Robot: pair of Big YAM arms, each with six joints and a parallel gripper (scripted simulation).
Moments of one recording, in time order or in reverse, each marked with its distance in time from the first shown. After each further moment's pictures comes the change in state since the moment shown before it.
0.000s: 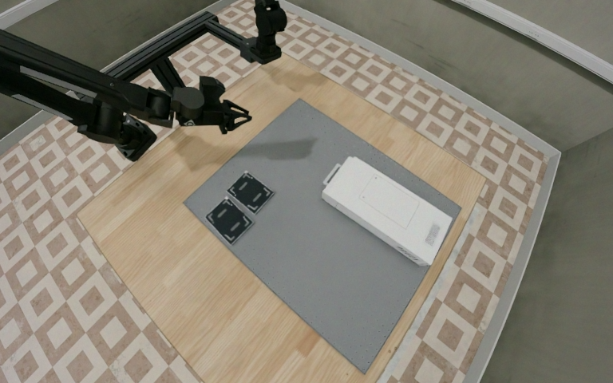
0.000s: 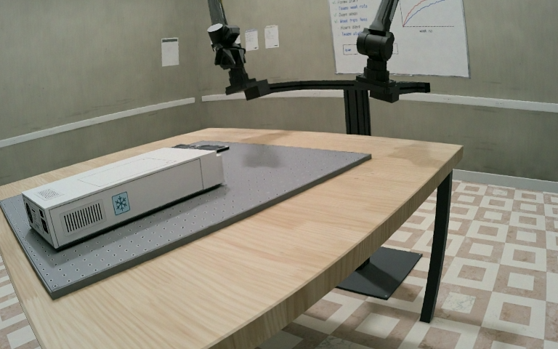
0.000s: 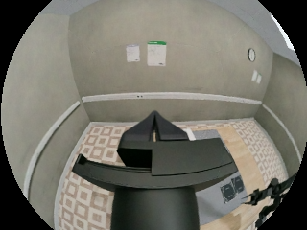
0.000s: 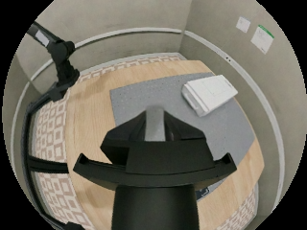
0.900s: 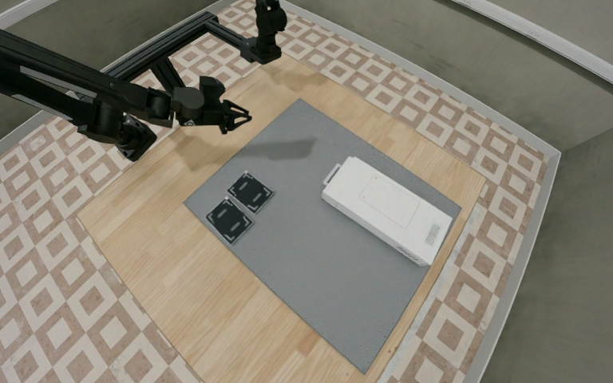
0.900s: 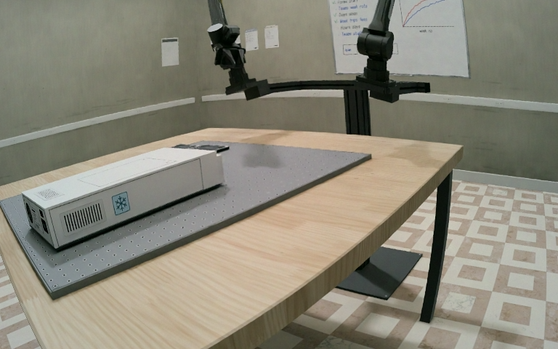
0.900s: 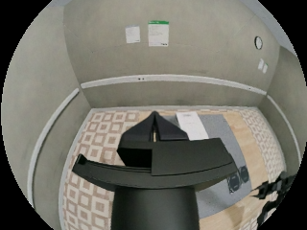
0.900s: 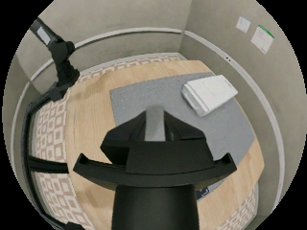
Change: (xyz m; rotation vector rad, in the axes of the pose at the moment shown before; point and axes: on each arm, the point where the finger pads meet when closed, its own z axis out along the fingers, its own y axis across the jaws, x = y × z) left arm 0.090 0.009 0.017 -0.016 0.158 0.020; right arm 0.000 0.000 0.000 0.000 0.000 0.000
